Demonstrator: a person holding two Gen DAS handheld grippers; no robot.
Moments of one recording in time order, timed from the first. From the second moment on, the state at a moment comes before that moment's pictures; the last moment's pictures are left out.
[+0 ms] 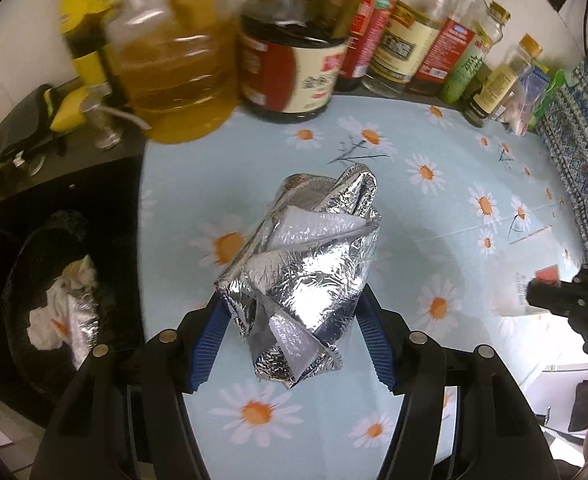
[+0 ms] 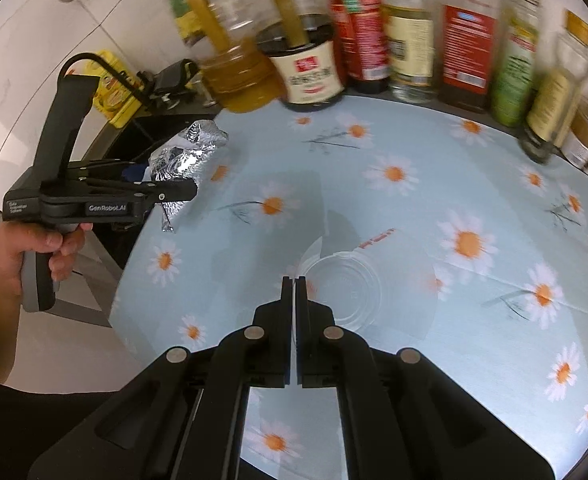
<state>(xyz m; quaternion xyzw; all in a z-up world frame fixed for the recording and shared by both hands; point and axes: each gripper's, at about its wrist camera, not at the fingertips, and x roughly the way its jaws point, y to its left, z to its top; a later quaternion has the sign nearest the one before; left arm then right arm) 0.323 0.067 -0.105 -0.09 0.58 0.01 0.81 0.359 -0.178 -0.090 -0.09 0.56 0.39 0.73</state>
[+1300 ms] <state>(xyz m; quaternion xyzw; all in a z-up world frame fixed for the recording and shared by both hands) 0.203 0.366 -0.123 -0.17 0.57 0.06 0.80 0.302 0.171 -0.112 -0.13 0.56 0.46 0.68</state>
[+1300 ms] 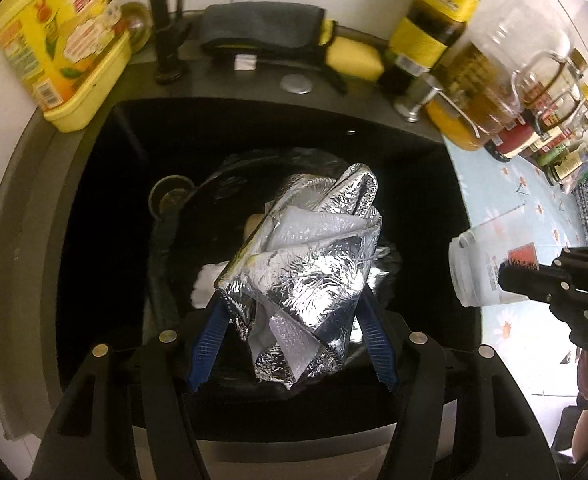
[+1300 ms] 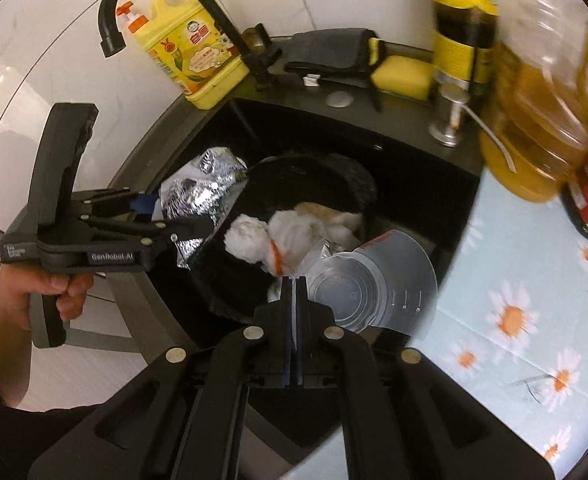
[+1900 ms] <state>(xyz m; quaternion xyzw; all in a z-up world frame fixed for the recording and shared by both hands) 0.194 0.428 -0.146 -0.22 0.57 0.08 0.78 0.322 0.289 -0.139 -0.17 0.58 0.49 0.63</state>
